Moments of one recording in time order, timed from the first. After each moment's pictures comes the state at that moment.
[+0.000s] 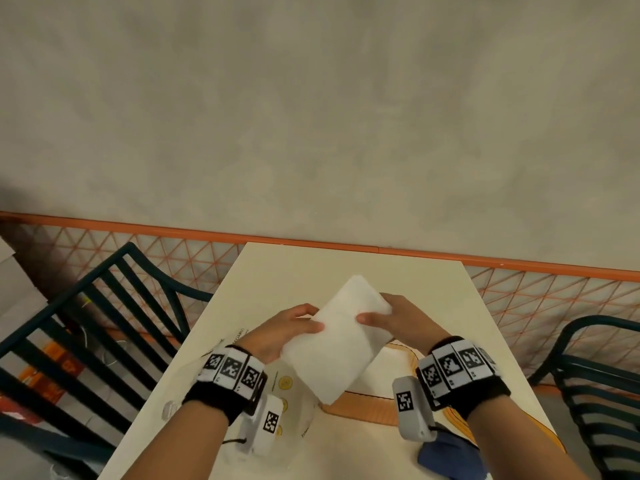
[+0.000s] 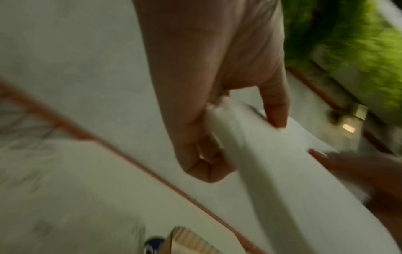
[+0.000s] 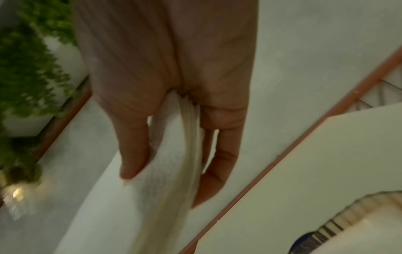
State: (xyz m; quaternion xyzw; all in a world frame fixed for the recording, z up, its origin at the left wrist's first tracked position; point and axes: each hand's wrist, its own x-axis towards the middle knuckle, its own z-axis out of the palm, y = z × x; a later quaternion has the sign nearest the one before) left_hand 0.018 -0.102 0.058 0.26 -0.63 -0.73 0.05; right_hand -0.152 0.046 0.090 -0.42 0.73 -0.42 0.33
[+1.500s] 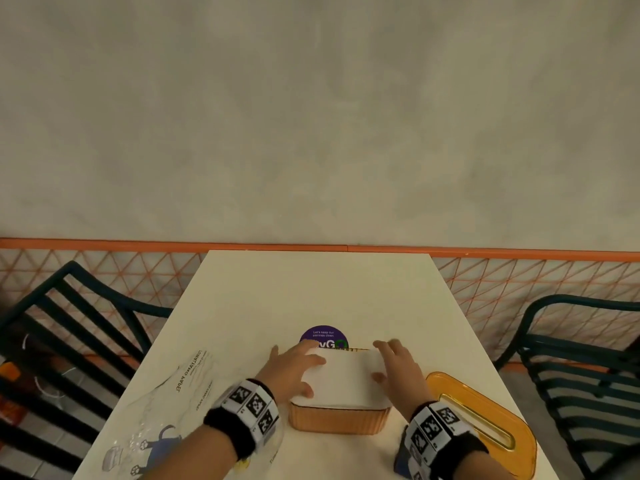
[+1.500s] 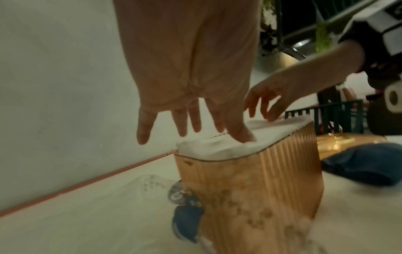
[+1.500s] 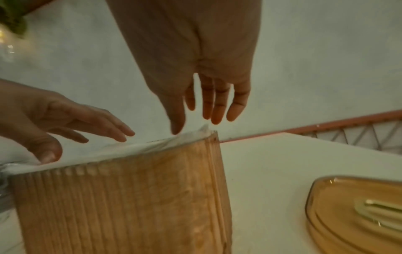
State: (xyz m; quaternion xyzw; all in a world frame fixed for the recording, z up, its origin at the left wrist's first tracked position) left_hand -0.045 -0.088 -0.021 0.19 -0.95 -0.20 -0.12; right_hand -0.185 0.088 -0.025 -0.40 0.89 -0.17 0.10
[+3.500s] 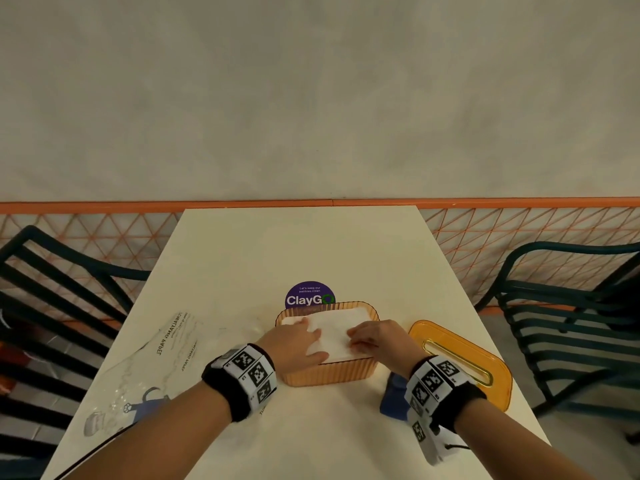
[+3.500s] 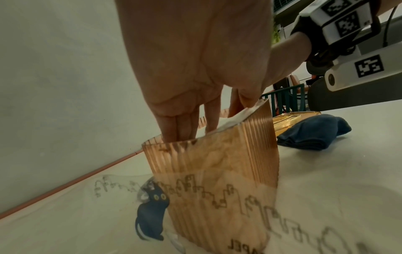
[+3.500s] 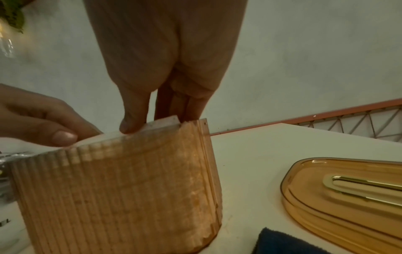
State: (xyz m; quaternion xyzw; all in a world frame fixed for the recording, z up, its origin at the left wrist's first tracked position) left_hand -0.055 -0.057 -0.025 0.12 -0.96 -0.07 -0.23; right_hand -0.193 0.101 -0.040 -0.55 0.80 -0.17 0.17
